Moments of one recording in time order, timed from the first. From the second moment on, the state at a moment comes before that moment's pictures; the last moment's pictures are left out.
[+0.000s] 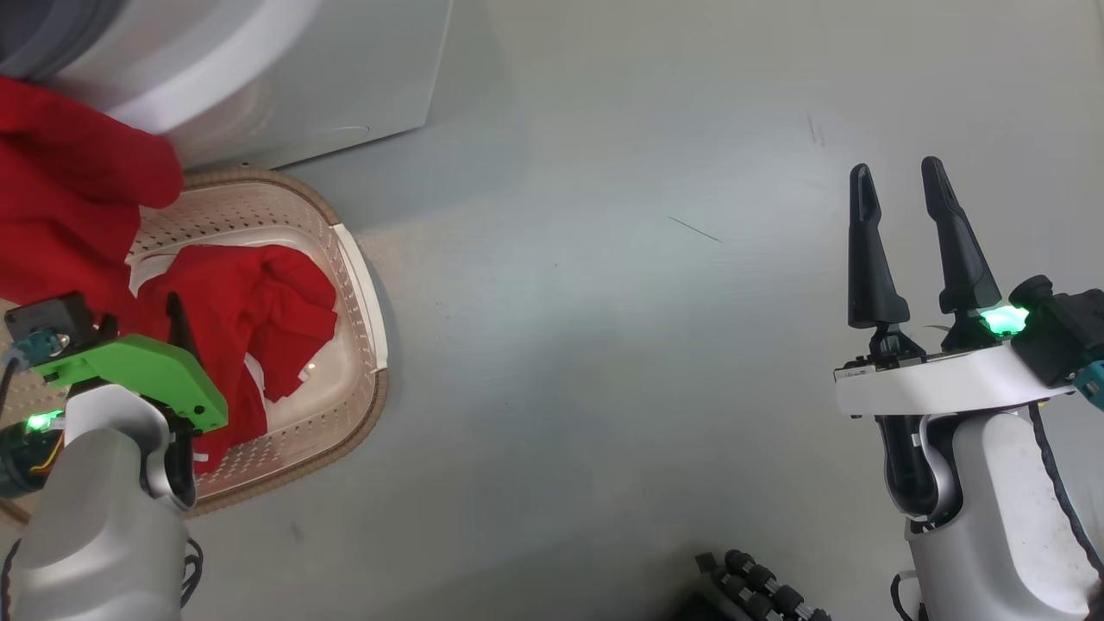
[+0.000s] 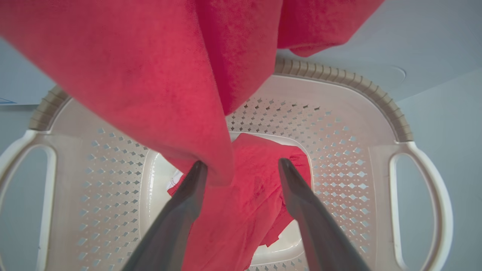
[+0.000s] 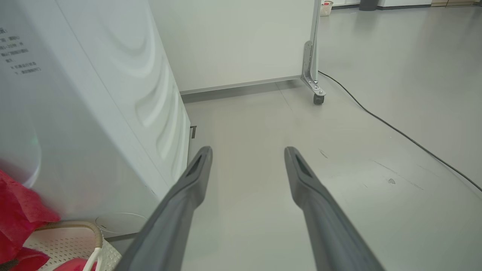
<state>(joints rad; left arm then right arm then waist) -0.59 0.13 -0.01 0.86 -0.44 0.06 -0.06 -0.25 -0.04 0.10 0.02 0.38 0.09 -0.26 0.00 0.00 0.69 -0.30</state>
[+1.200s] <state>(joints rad) -0.44 0.05 -0.07 0.59 -0.33 0.02 -0.26 -0.13 -0.07 0.07 0.12 0.26 0.10 -0.26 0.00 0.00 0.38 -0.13</state>
